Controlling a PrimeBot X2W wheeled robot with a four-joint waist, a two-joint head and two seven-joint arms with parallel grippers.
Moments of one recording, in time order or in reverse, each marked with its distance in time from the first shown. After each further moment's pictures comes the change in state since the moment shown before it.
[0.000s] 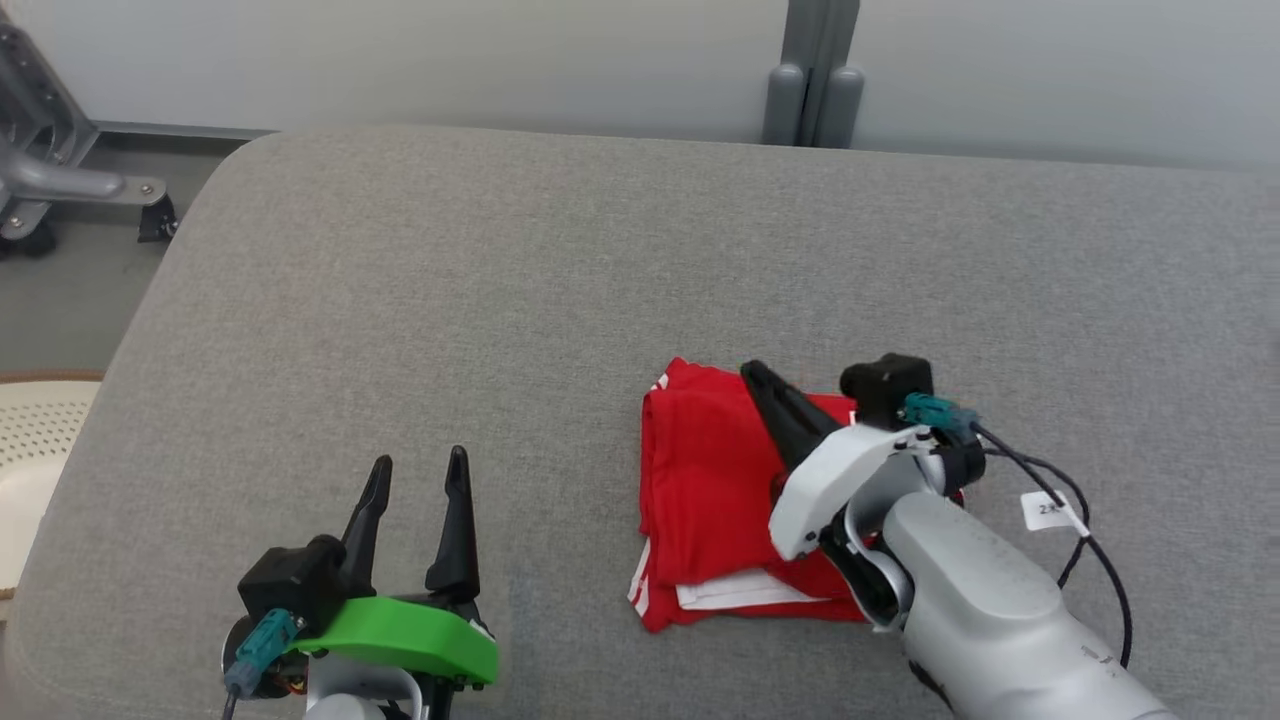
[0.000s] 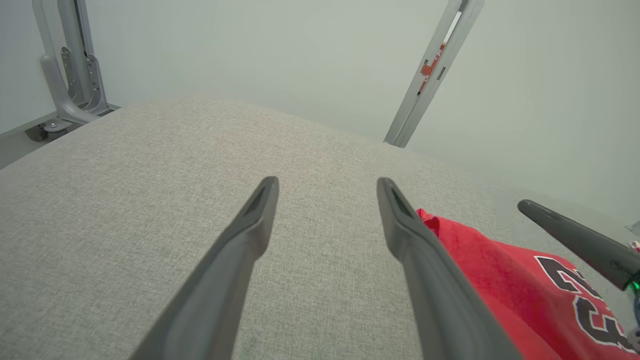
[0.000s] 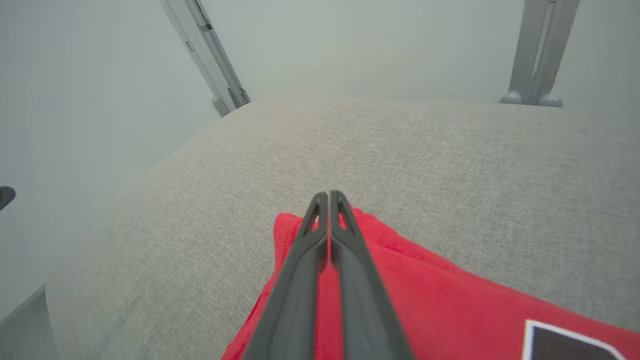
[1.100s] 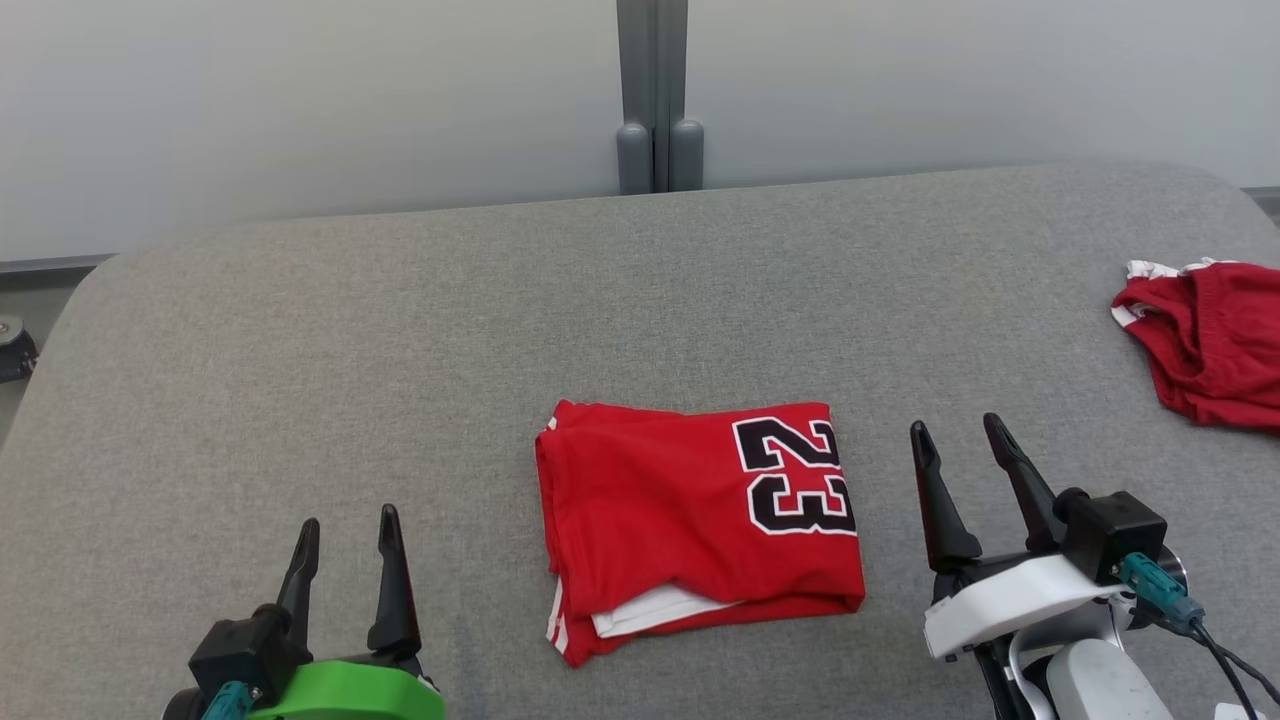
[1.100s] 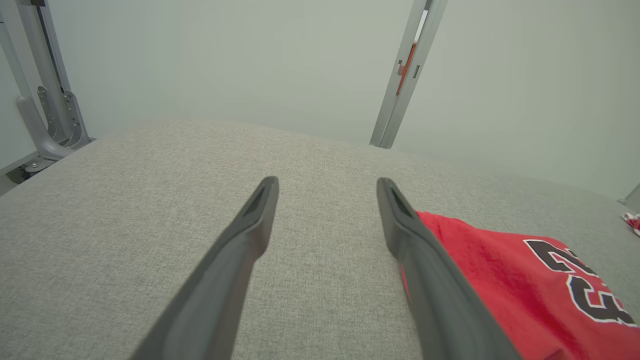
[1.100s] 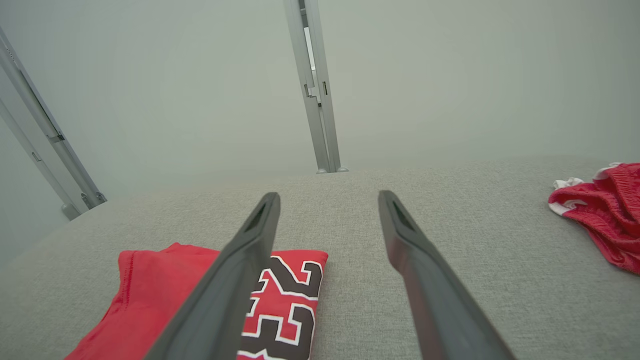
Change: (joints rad) left arm 0.126 -0.078 0.220 0.014 0.195 -0.074 -0.024; right arm 0.514 0.002 -0.538 -0.584 -0.376 0.000 -0.005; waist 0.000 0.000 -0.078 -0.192
